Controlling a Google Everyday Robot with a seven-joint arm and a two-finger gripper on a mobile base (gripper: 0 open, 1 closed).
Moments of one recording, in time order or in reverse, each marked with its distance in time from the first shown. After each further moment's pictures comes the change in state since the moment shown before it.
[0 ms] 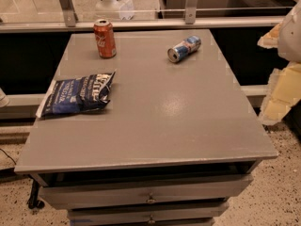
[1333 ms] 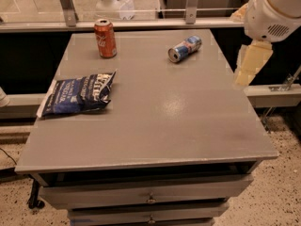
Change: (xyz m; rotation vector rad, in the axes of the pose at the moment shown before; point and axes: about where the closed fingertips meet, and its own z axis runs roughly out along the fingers) arm -0.035 -0.091 0.036 0.128 -0.042 -0.153
